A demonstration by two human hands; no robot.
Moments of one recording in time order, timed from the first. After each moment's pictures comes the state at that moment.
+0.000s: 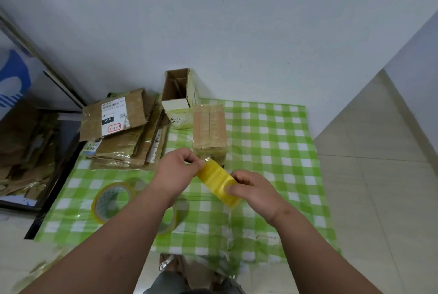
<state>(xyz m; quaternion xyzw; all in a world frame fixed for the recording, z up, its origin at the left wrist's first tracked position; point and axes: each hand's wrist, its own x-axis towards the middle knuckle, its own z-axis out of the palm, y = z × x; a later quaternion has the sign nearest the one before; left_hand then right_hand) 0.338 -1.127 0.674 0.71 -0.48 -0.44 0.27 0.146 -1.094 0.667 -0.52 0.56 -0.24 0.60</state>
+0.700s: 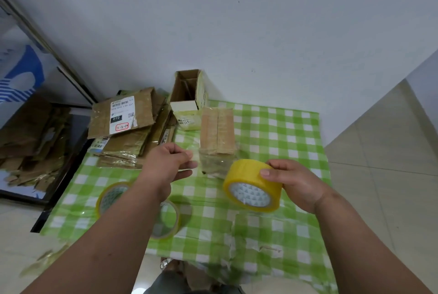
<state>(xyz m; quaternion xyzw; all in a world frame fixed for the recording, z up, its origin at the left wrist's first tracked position) 0.357 -1.148 0.680 0.69 -0.28 -0.54 0.39 0.084 -1.141 0.668 -0.45 0.54 -0.26 0.66</state>
